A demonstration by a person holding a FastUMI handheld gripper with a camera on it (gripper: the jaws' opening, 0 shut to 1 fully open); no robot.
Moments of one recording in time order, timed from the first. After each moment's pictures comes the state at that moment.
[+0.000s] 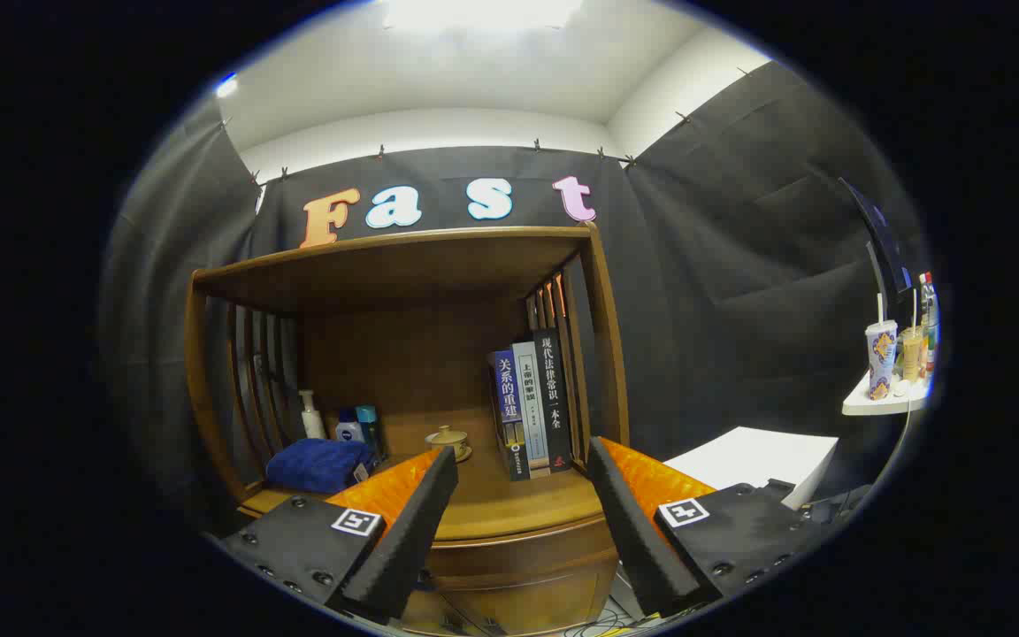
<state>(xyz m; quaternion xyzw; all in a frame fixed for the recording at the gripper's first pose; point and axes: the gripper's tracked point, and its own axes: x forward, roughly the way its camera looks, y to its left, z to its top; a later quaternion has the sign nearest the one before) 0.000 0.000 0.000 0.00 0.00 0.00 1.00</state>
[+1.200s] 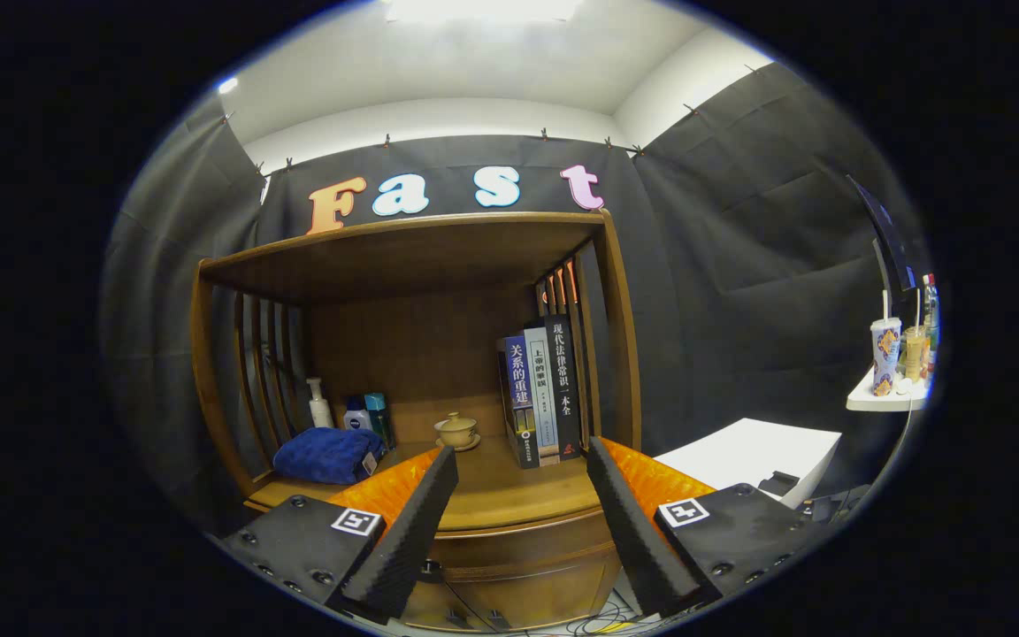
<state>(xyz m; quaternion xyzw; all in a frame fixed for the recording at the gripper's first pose) -0.001 0.013 -0.010 0.00 0.02 0.01 1.00</state>
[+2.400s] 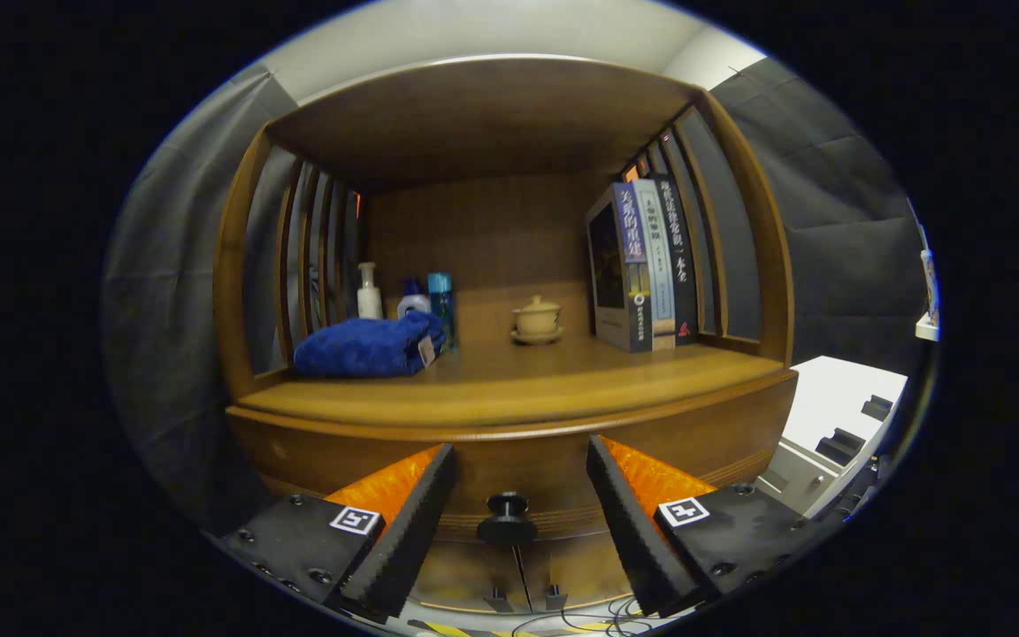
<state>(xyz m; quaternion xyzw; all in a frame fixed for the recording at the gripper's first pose) 0.041 0.113 -0.234 -0.03 0.13 0.09 0.99</state>
